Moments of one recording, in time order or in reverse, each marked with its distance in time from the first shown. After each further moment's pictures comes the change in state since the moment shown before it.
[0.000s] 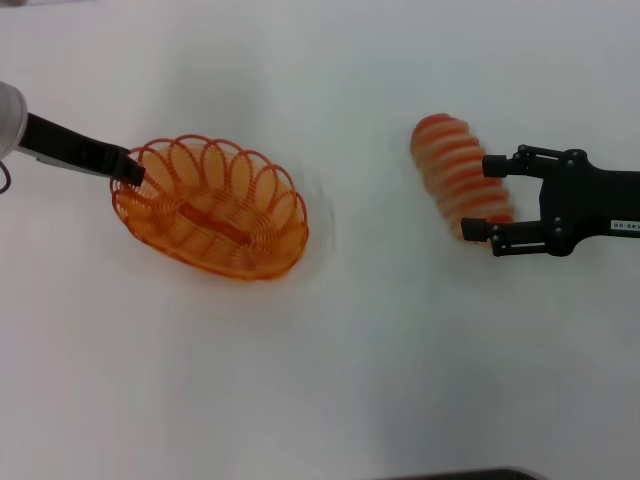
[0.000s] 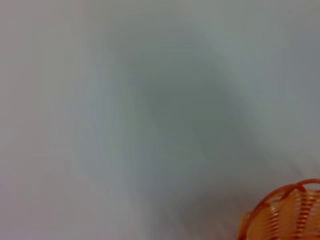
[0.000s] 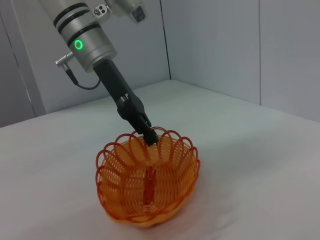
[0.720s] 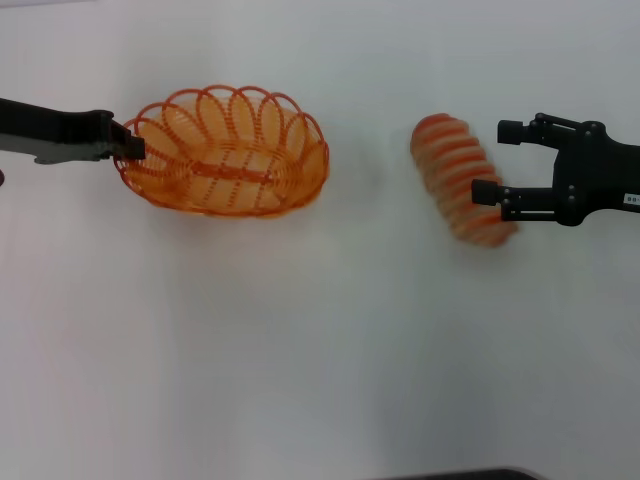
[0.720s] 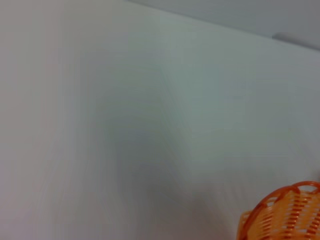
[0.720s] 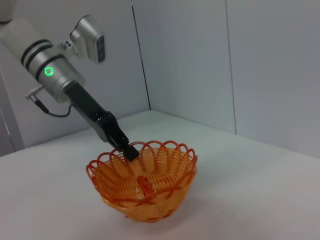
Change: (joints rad) left arm 0.016 -0.010 -0.281 0.004 -0.080 0.086 -0.063; right arm -0.003 0.001 0.053 0.006 0.063 -0.006 0.009
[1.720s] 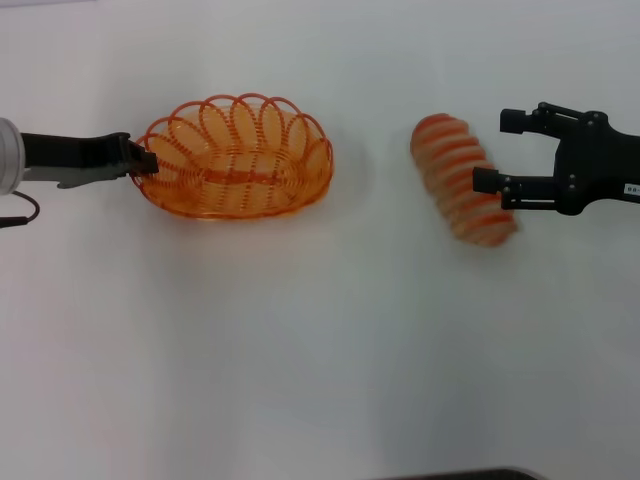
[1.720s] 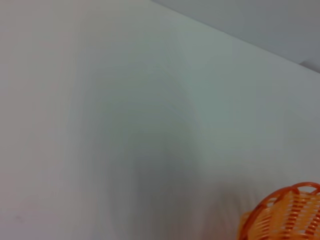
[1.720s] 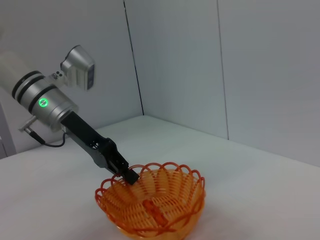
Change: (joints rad) left arm 0.105 -0.057 0.113 -0.031 -0.108 -0.208 -0.020; right arm 0.005 0.000 0.003 0.000 0.015 0.015 0.000
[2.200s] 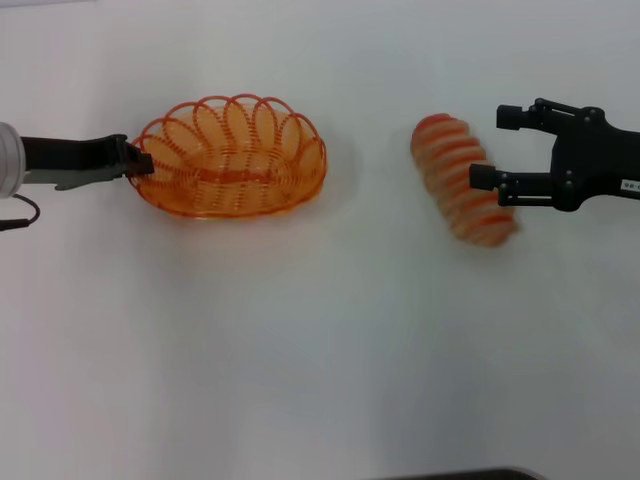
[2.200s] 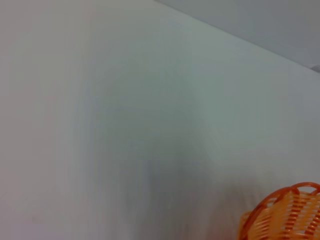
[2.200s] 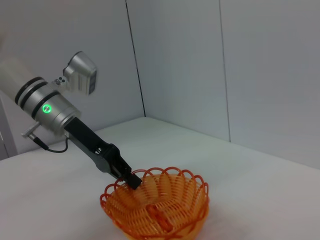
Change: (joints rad) left arm 0.010 0.002 0.015 -0.022 -0.012 -0.048 0.000; right arm 0.009 0.000 0.000 0.002 0.000 0.000 0.001
